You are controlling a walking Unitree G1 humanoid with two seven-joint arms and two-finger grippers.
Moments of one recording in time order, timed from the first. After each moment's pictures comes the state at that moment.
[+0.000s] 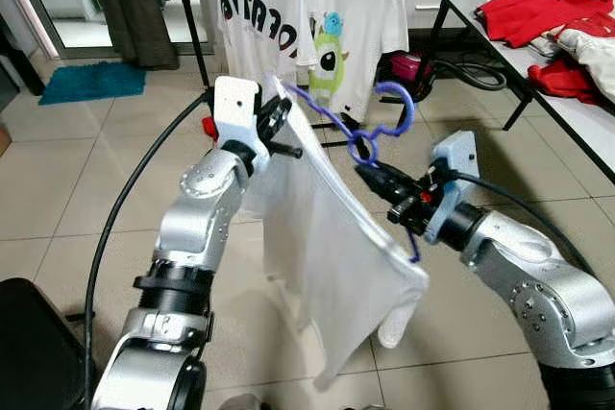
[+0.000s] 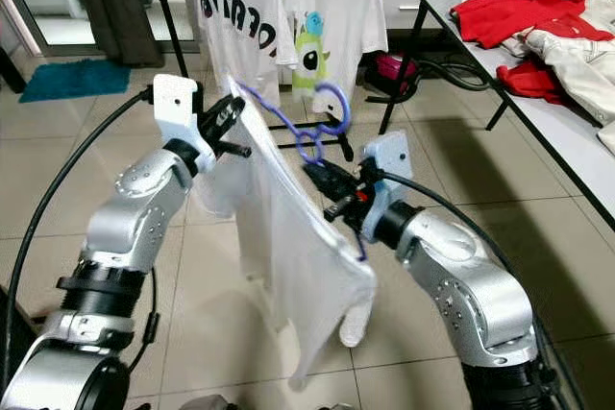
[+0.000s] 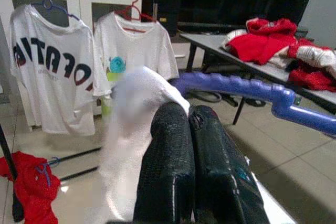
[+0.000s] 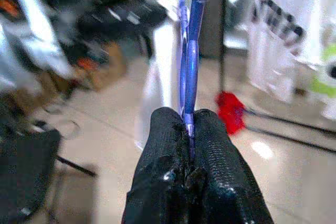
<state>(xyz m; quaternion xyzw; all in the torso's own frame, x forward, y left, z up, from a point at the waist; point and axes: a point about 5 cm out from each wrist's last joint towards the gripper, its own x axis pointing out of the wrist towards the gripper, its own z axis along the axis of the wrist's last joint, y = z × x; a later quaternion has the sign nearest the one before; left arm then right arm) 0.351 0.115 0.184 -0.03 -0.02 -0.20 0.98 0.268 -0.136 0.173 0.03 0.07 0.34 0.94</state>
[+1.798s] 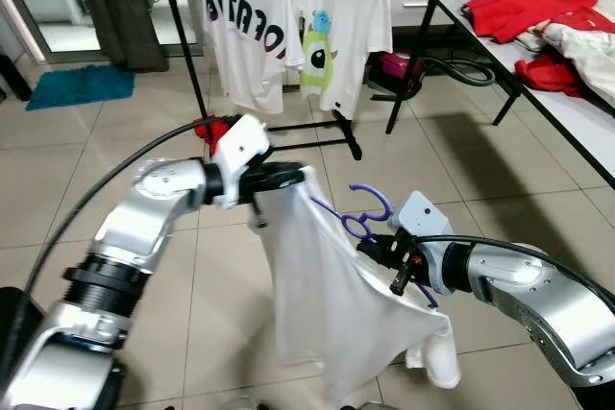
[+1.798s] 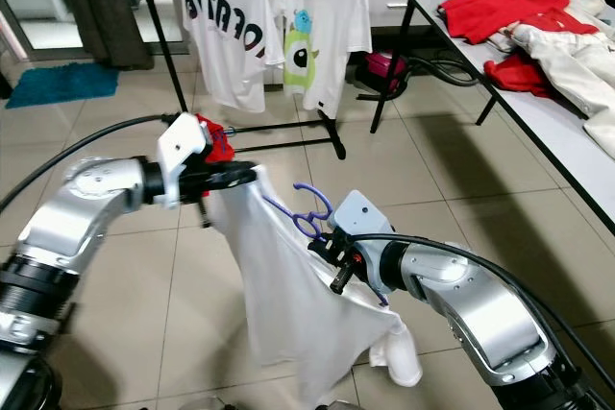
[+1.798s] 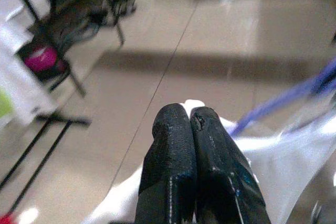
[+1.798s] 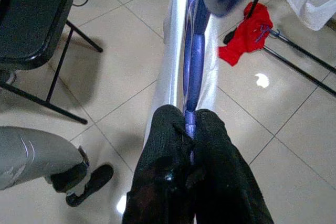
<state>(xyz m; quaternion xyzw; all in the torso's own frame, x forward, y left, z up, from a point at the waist) 0.330 0.150 0.168 0.20 0.08 -0.50 0.84 0.244 -0.138 0.139 -0.16 0.21 0.44 0.86</state>
